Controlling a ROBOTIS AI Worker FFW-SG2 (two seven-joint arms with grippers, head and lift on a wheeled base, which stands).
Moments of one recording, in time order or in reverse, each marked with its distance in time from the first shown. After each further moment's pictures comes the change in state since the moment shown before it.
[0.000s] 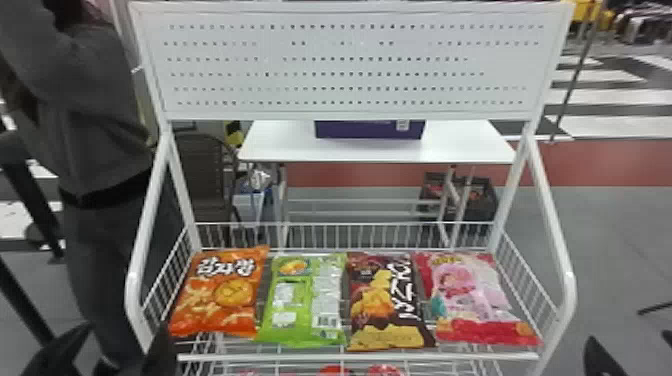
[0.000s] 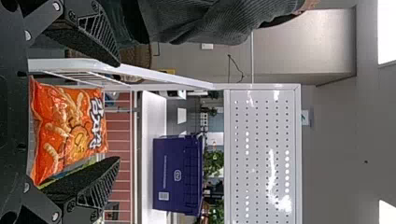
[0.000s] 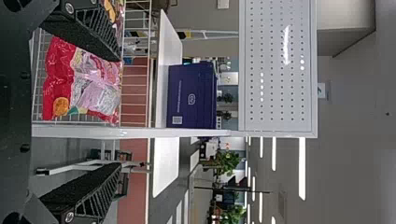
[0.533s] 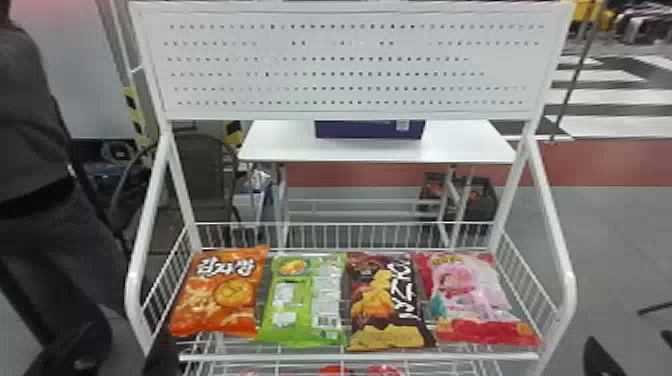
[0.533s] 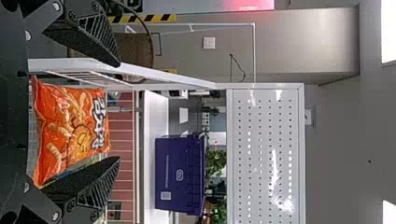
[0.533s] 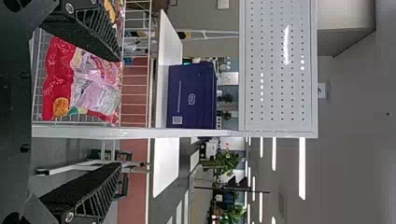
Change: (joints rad) left arm -0.003 0.003 -0.001 0.003 0.001 0.008 -0.002; right arm -0.001 0.002 0.002 0.001 0.001 0.000 0.002
